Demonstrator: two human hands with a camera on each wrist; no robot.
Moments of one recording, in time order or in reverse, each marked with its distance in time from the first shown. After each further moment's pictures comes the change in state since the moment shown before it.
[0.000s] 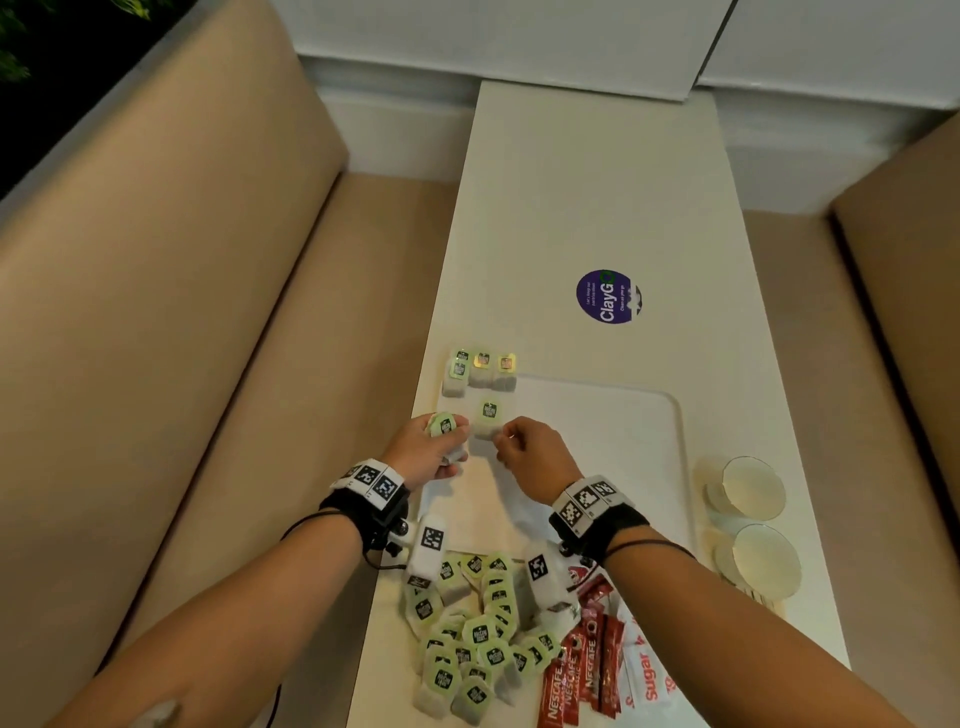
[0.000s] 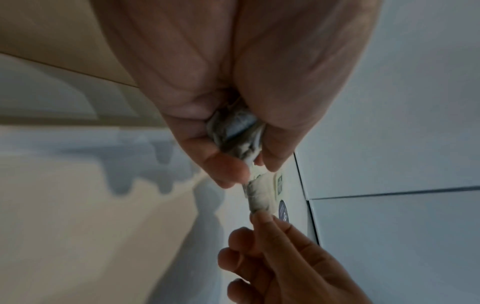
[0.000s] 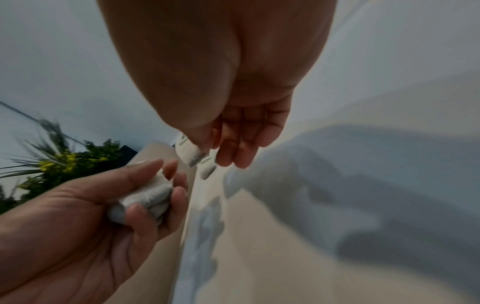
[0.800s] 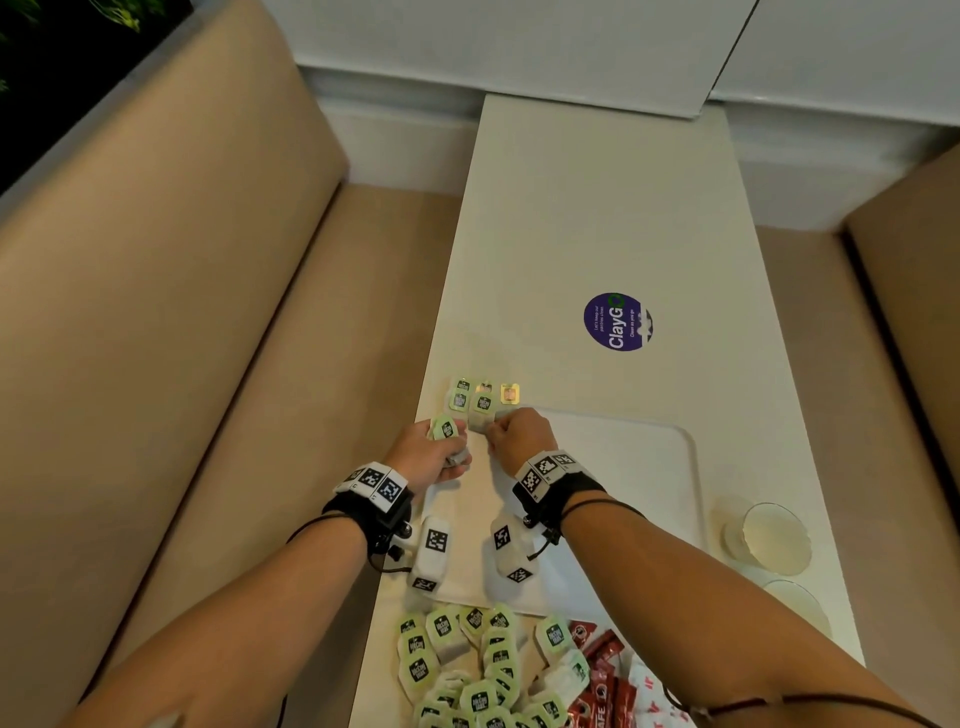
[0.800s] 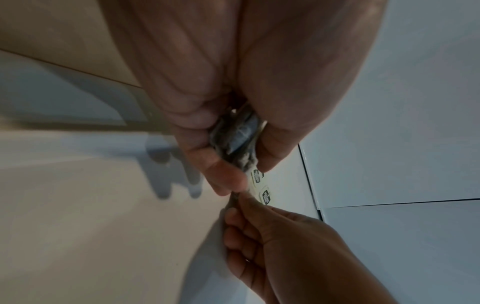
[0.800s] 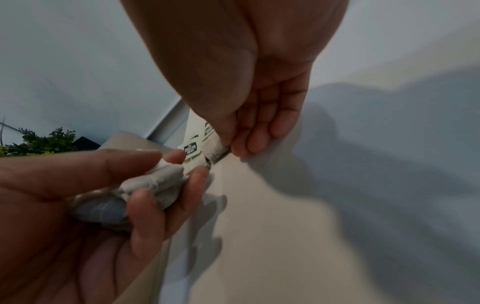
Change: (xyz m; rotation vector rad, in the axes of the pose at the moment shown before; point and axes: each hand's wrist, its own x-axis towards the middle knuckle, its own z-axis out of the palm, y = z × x) left_hand 0.058 0.013 -0.002 -0.071 0.023 -0.050; right_hand 0.093 -0.015 0.005 -0.068 0.005 0.220
